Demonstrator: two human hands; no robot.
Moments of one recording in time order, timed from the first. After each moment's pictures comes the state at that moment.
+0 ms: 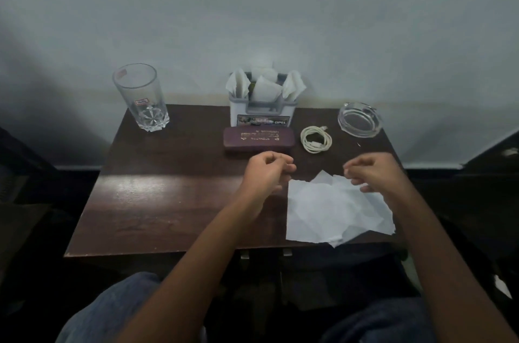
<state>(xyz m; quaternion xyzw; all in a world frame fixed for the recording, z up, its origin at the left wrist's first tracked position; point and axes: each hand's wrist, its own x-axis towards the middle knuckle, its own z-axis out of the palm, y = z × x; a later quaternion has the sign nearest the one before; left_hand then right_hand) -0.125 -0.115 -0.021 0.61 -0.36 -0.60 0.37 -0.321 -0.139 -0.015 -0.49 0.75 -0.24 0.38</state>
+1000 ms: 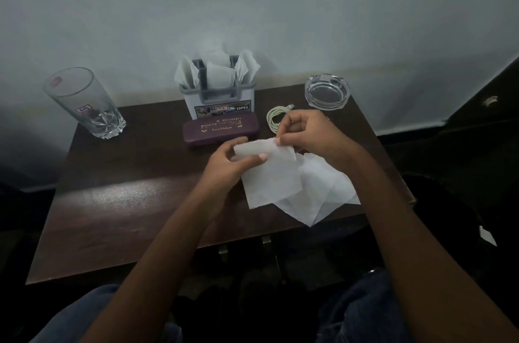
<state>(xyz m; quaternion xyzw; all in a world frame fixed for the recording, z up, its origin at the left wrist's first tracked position) -0.127 -0.117 -0.043 0.59 -0.38 -0.61 0.38 -0.298 -0.154 -0.006 -0.60 0.56 -0.28 0.50</state>
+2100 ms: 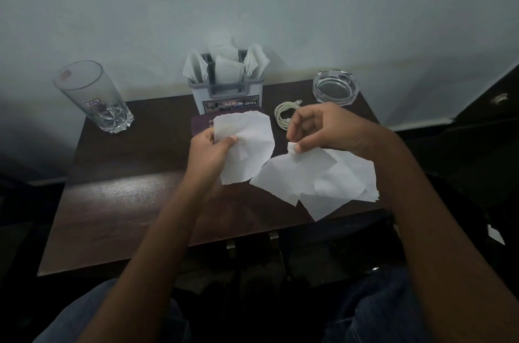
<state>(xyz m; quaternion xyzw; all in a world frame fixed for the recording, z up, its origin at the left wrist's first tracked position) -0.104 -0.125 -0.029 0.62 -0.39 -0.50 0.46 -0.310 -0.156 0.012 -0.65 0.51 -0.17 0.54</state>
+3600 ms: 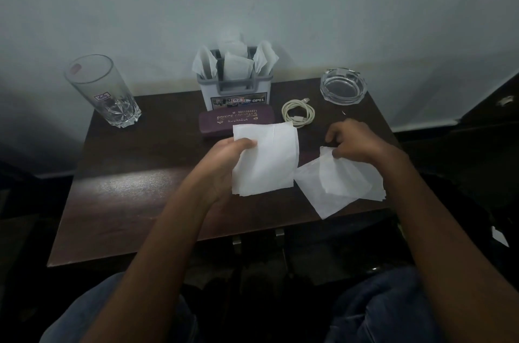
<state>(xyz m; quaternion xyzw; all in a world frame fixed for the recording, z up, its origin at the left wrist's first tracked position) -0.105 -0.124 -0.025 0.60 -0.29 -0.67 0.33 -0.341 -0.171 -0.041 -0.68 0.69 0.03 0.25</state>
